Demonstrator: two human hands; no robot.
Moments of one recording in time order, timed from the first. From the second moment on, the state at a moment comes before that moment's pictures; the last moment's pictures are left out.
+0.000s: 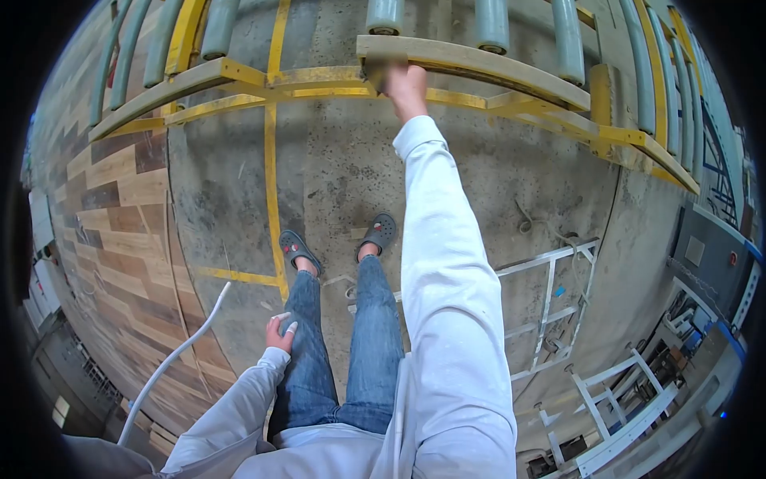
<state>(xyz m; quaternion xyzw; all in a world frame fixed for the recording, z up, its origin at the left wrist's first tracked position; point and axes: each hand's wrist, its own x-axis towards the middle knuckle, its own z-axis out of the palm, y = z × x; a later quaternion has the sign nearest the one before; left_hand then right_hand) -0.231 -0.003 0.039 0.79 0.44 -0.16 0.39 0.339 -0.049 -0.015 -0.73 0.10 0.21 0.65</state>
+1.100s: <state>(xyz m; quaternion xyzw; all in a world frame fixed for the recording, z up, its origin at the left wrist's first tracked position) -0.243 0.012 0.038 0.78 0.46 -0.16 0.40 0.336 -0.052 -0.035 -0.69 0.19 0.17 0.68</state>
